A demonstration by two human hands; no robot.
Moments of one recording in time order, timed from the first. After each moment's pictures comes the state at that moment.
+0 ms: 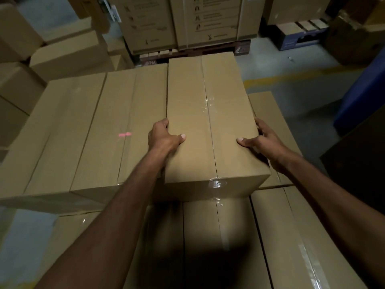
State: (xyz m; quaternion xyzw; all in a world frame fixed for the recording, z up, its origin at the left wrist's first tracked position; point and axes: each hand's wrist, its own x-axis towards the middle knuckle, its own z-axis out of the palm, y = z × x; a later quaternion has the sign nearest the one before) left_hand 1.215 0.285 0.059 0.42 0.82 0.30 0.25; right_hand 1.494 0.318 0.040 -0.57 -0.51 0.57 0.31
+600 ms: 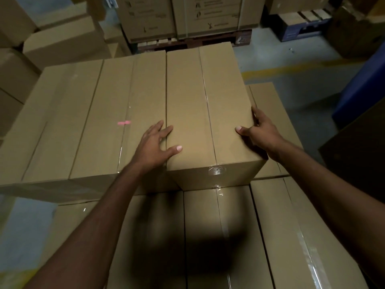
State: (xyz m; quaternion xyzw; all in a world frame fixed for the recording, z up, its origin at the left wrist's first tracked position) left_hand 1.175 0.222 0.049 0.61 0.74 0.17 0.25; right_hand 1.480 0.324 0.023 -0.61 -0.56 0.49 0.29
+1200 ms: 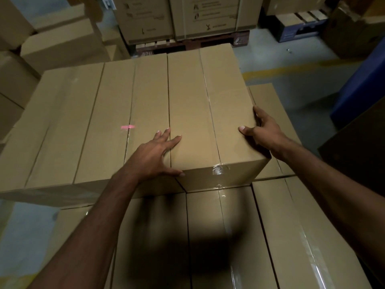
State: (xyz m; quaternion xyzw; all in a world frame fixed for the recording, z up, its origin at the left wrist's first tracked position) left_hand 1.160 0.216 0.064 0.73 0.66 -0.04 0.19; right_hand 1.479 0.332 0.025 -0.60 -0.56 0.50 0.27
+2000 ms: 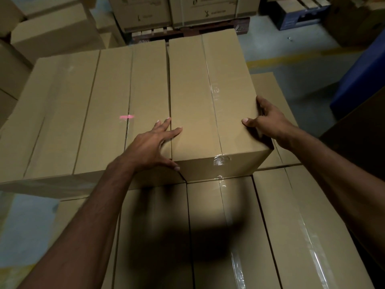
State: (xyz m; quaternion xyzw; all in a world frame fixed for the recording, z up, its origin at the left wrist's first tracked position) left_hand 1.149 0.214 0.059 0.73 0.64 -0.02 0.22; right_hand 1.487 0.335 0.019 -0.62 -0.57 0.48 0.24
